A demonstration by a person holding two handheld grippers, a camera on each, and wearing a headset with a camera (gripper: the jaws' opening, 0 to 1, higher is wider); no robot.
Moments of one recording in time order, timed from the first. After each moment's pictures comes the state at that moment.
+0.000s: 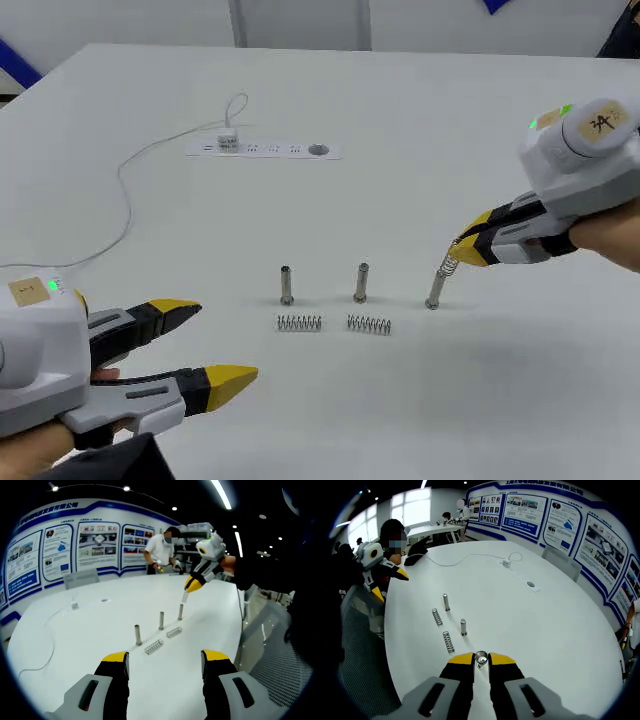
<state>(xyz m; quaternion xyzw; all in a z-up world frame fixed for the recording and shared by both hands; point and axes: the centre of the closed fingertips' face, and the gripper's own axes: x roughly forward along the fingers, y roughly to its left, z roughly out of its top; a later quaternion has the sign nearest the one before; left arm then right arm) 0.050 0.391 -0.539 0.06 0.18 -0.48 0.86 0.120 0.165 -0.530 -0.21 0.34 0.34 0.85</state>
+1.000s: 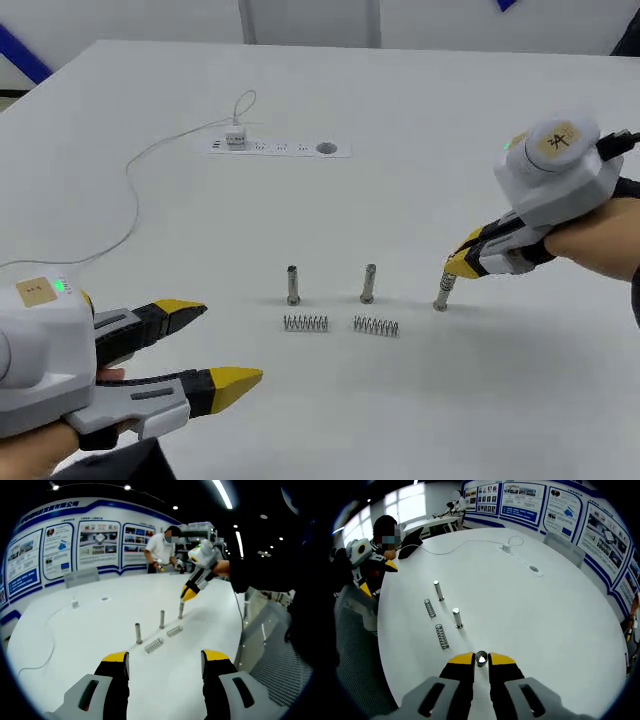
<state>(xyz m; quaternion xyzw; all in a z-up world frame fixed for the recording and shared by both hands) 0.050 0.392 -0.541 0.06 0.19 -0.48 0.86 0.130 0.164 -0.571 -0.20 0.39 0.34 0.83</state>
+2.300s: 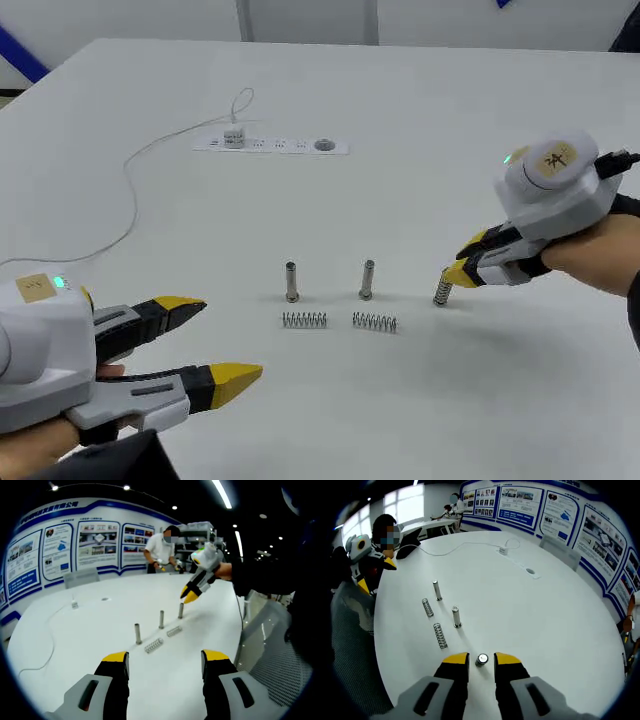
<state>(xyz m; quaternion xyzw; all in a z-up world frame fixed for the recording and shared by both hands) 0.049 0.391 -0.541 0.06 0.19 -0.48 0.86 0.121 0.163 -0.565 -0.21 0.37 0.32 0.85</state>
